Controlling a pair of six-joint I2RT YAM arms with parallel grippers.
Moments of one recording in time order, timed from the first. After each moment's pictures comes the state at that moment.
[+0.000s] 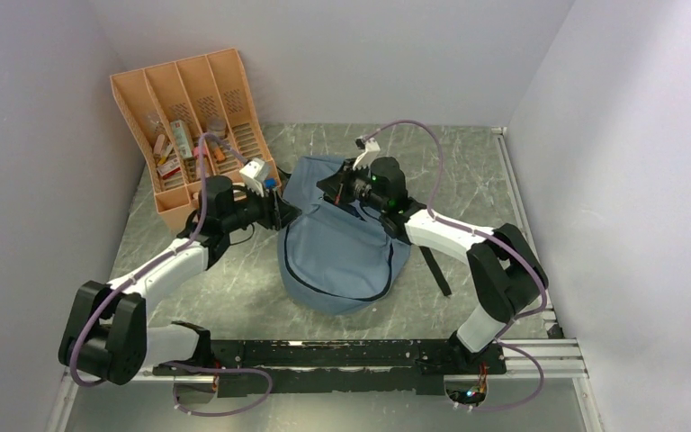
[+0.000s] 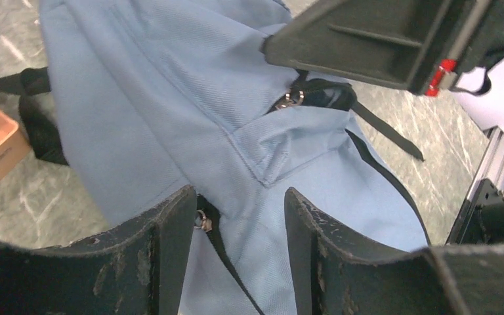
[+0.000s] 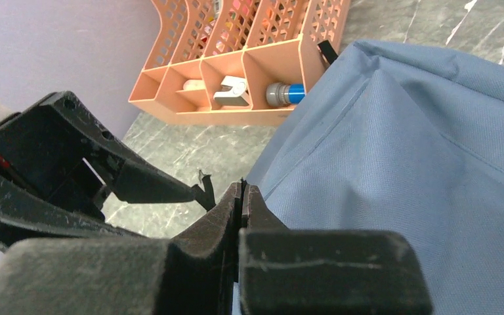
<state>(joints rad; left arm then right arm) -0.32 1.25 0.64 0.31 0.54 -0.28 0.62 1.64 0.97 0.49 -0.23 0.52</state>
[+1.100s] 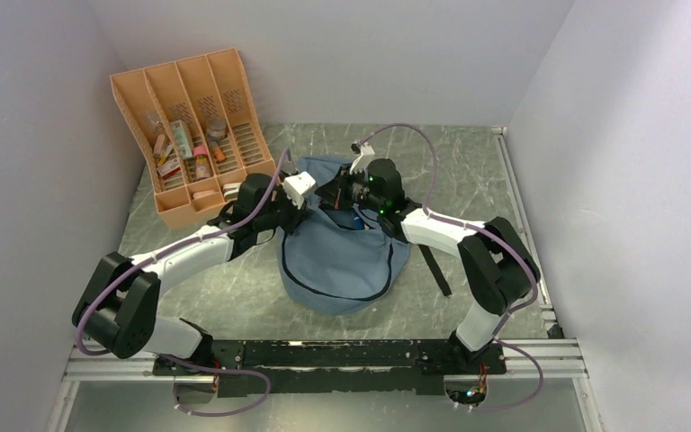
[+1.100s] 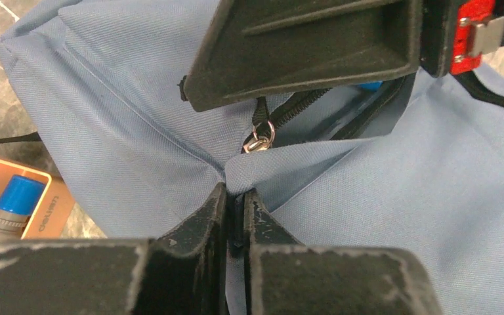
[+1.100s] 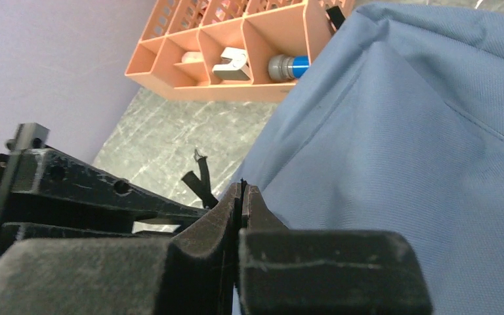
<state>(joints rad) -0.54 1.40 0.76 0.18 0.29 0.17 0.60 1.69 0.97 0.51 -0.33 0.53</state>
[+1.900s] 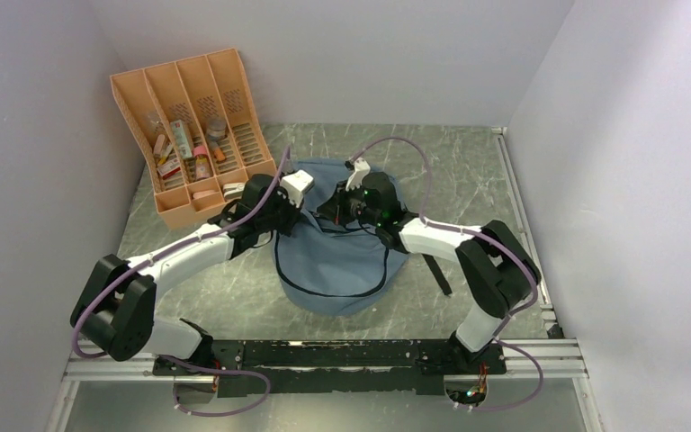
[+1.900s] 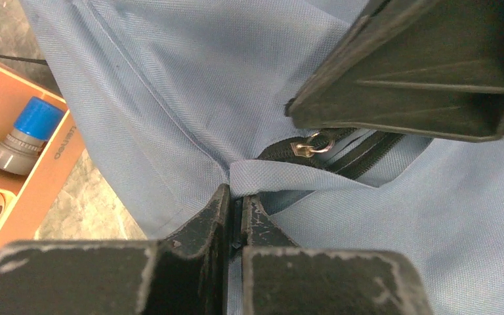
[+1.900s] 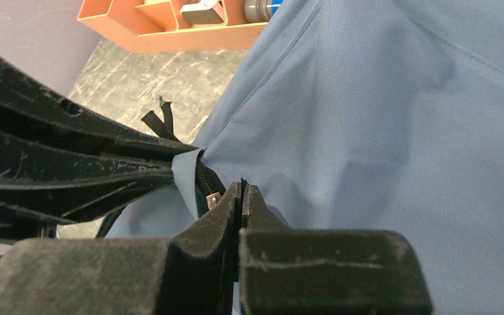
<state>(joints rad) -0.56 1.38 0.81 -0.01 0.08 0.10 0.65 1.70 0.89 0.47 -0.28 0.45</state>
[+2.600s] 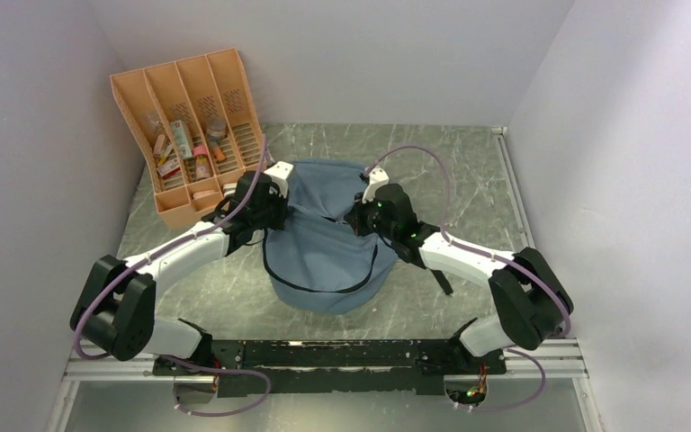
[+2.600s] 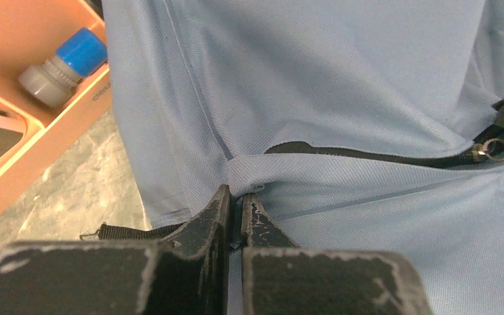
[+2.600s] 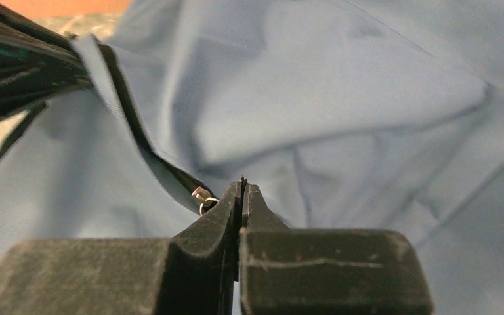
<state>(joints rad) -0.50 1.38 0.81 -0.03 -0.02 -0.09 0.65 1.46 0.77 0.26 -0.06 0.28</state>
